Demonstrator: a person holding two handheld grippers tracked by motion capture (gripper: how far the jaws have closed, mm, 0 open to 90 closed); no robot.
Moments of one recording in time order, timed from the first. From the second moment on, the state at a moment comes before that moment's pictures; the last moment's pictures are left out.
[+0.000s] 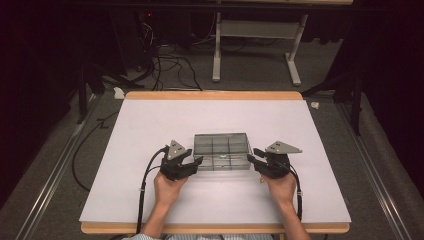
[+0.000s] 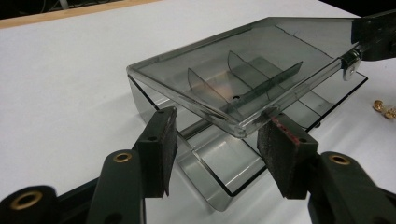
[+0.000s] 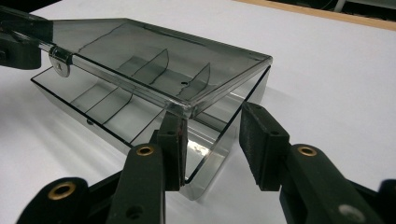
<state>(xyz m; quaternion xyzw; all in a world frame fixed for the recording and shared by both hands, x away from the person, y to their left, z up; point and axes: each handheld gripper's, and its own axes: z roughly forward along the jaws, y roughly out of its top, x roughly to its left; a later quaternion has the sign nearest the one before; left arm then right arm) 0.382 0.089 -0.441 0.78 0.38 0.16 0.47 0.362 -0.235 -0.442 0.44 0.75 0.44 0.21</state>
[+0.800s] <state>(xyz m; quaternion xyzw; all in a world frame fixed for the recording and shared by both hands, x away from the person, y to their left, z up) 0.396 0.086 -0.422 0.78 0.37 0.17 0.47 0.379 -0.236 -0.423 0.42 0.76 0.45 0.22</state>
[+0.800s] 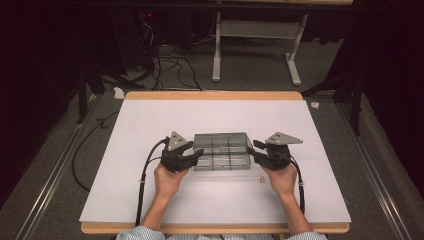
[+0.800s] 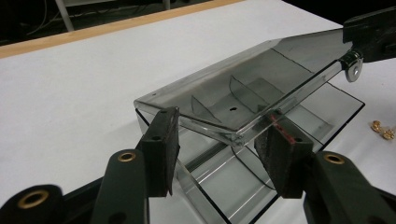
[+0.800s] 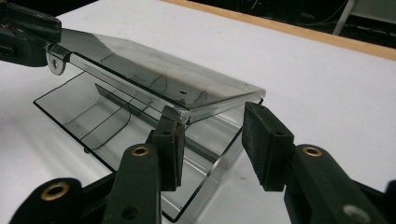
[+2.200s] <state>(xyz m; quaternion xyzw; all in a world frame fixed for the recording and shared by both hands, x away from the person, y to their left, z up) 0.439 0.073 -0.405 0.78 0.36 0.19 0.48 0.430 -0.234 -0.410 0.41 0.76 0.46 0.20</state>
